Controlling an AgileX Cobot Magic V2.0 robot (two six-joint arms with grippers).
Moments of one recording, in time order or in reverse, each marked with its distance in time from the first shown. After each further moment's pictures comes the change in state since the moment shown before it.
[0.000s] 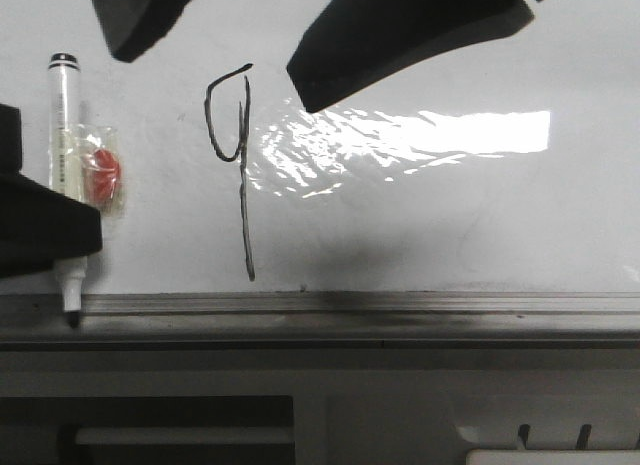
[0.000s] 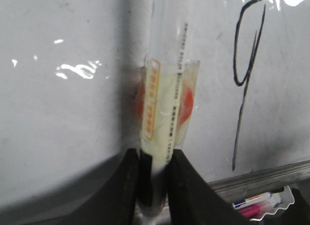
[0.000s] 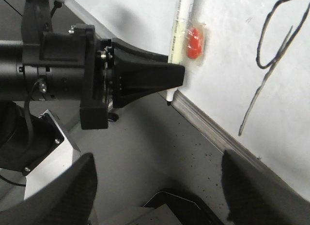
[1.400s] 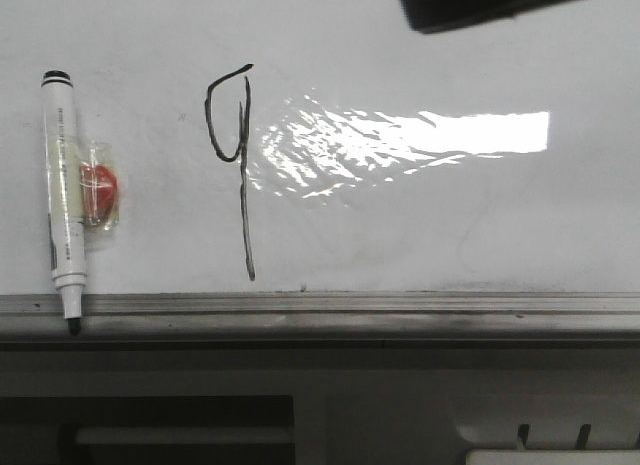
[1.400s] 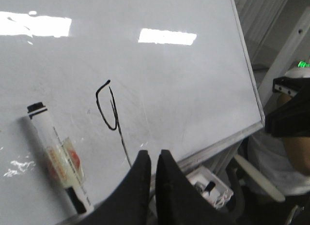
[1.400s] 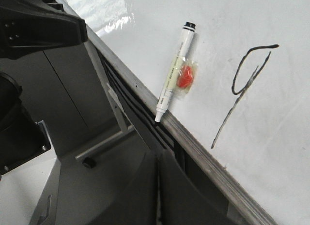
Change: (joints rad) left arm 0.000 -0.729 0.005 0.390 0.401 -0.004; right arm 0.059 -0.368 0.357 -0.220 -0.298 0.000
